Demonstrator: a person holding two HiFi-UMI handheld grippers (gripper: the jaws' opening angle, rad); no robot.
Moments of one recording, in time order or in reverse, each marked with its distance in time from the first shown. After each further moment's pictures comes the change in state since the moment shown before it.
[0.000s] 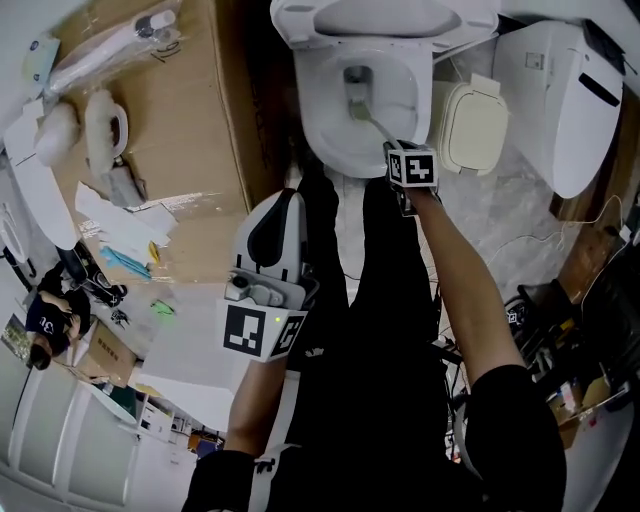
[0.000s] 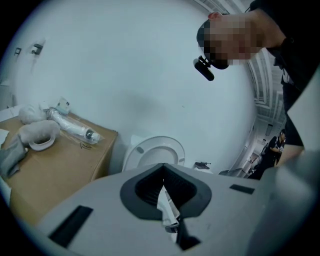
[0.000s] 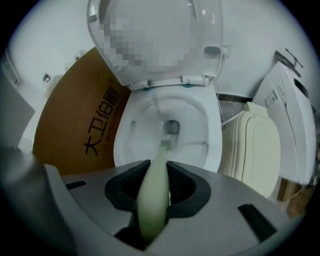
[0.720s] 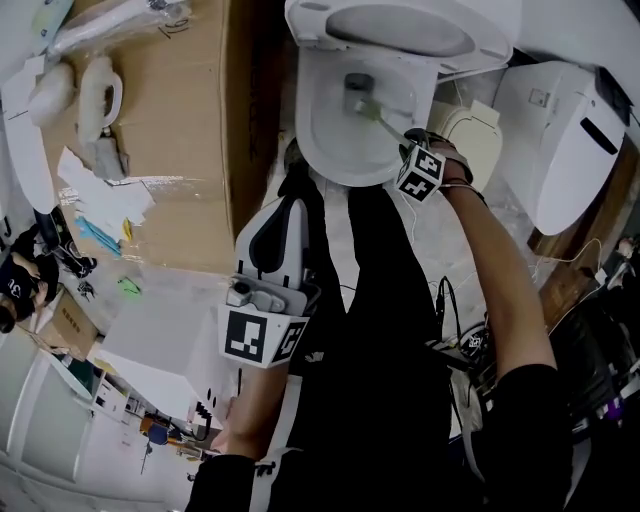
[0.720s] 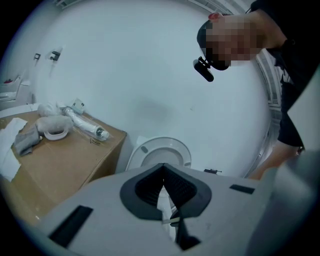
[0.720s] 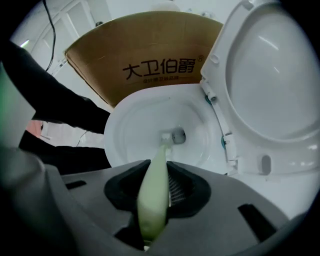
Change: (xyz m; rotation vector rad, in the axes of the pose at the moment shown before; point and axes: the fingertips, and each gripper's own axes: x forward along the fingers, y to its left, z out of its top) left arm 0.005 -0.019 -0.013 -0.070 -0.071 0.147; right arm -0.006 -0.045 0.031 -1.285 0.210 -0.065
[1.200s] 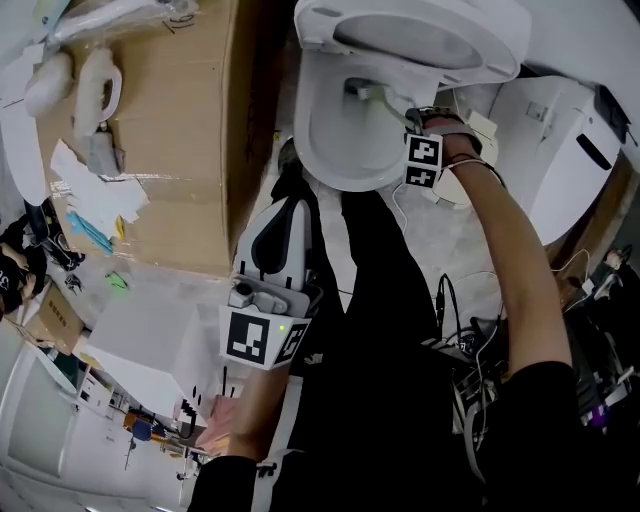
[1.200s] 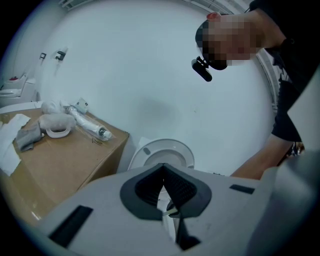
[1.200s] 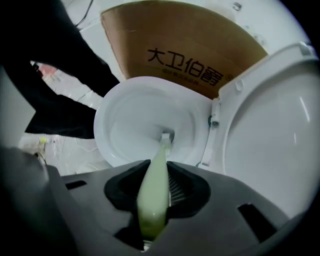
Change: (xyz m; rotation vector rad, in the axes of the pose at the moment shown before) left arm 0.008 0.006 0.002 -0.027 -0.028 0.033; right arm -0.008 -0.069 0.020 -0.515 0.106 -0.101
